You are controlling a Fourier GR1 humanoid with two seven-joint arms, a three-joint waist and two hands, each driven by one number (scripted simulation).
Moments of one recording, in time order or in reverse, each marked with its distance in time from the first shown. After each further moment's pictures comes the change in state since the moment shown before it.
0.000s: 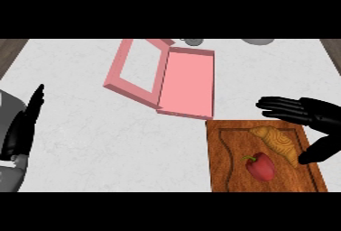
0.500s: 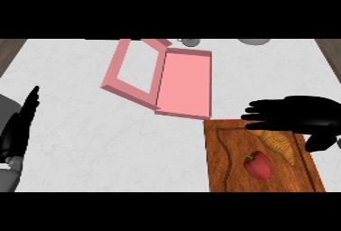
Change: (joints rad) left arm 0.017 0.004 0.032 0.003 -0.005 -0.018 -0.001; right arm -0.130 -0.063 0.162 -0.085 0.332 -0.041 0.056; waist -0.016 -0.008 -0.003
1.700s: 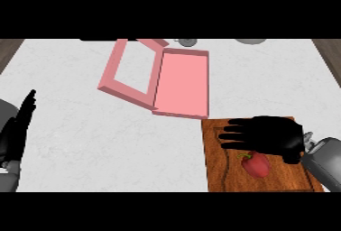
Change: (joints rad) left arm 0.034 -0.069 0.109 -0.006 -0.088 -0.069 -0.020; right arm 0.100 0.192 0.007 -0.143 0.420 0.146 0.174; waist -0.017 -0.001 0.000
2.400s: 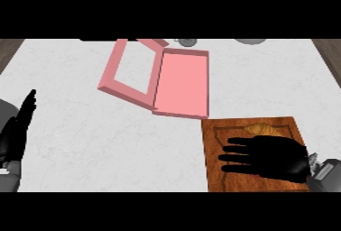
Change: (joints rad) left arm 0.009 -0.033 0.033 -0.042 -0.049 -0.024 0.037; right arm 0.124 -0.032 0.009 -0.175 0.036 0.028 0.007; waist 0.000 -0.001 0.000
